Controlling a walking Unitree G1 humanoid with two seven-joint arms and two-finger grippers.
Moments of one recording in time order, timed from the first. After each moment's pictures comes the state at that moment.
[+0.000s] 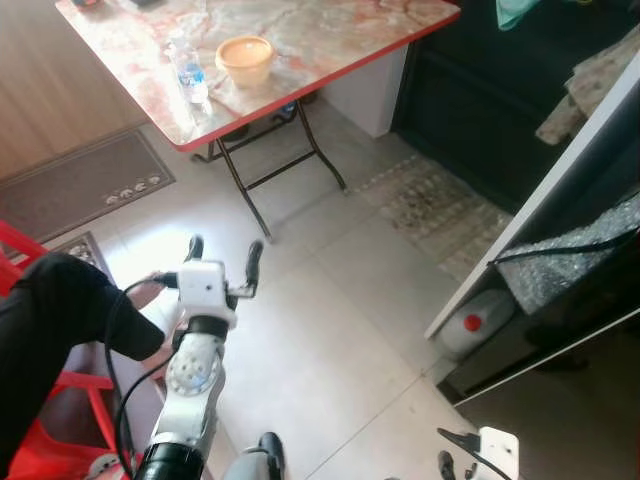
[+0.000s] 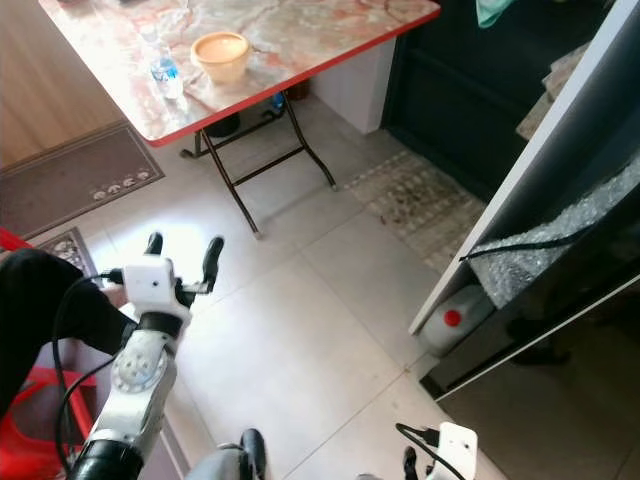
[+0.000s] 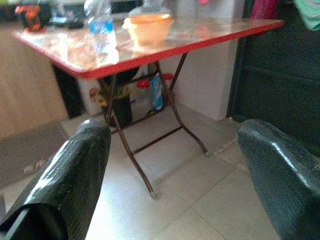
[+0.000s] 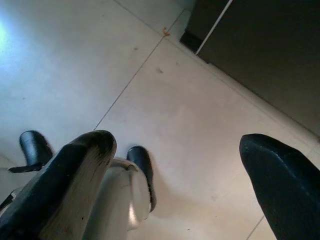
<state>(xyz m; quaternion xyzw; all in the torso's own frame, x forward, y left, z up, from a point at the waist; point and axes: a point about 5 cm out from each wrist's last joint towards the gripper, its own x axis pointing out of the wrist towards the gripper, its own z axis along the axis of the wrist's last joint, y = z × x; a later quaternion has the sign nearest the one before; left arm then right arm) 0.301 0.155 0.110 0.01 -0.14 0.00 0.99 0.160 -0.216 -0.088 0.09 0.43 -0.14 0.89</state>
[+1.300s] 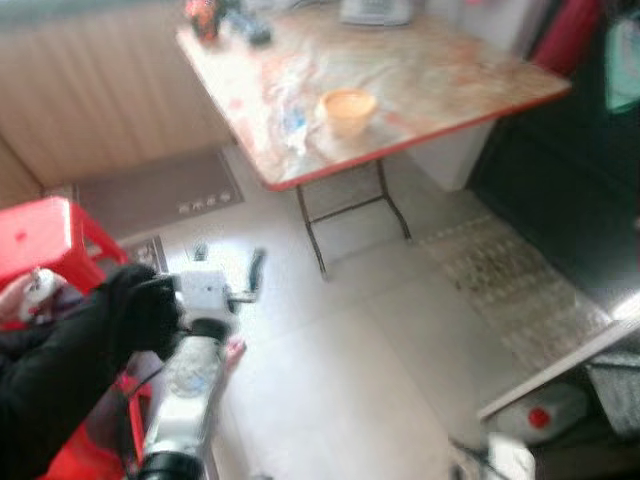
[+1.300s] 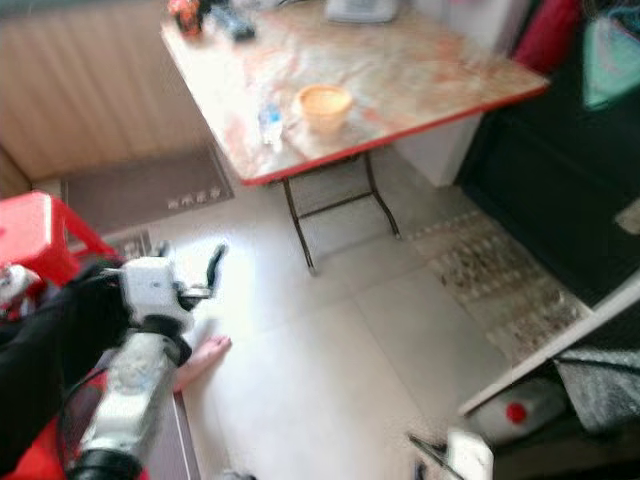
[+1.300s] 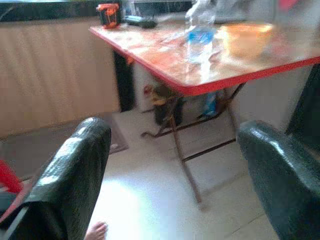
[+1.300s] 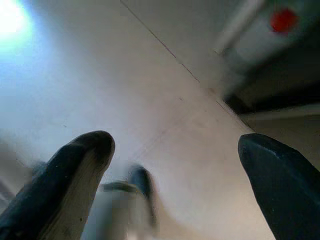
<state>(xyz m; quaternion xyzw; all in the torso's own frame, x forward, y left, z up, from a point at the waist) 0.295 0.161 0.109 0.01 -0.10 0.00 0.99 0.156 -0.217 -0.089 0.10 0.43 -0.14 0.89</state>
